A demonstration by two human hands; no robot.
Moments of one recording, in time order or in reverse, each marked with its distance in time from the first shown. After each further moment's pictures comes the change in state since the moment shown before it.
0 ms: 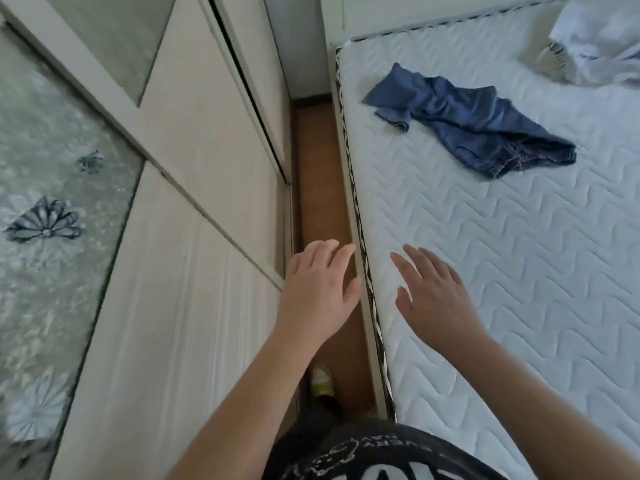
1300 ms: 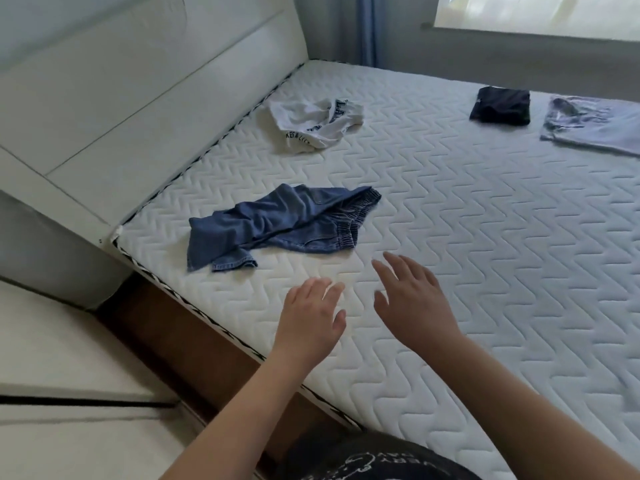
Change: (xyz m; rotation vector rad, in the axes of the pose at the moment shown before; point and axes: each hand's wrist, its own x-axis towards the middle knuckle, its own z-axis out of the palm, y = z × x) left_hand 0.401 0.048 0.036 0.000 -0.195 0.970; right_hand 0.228 0.095 -0.076 0.025 0.279 0.887
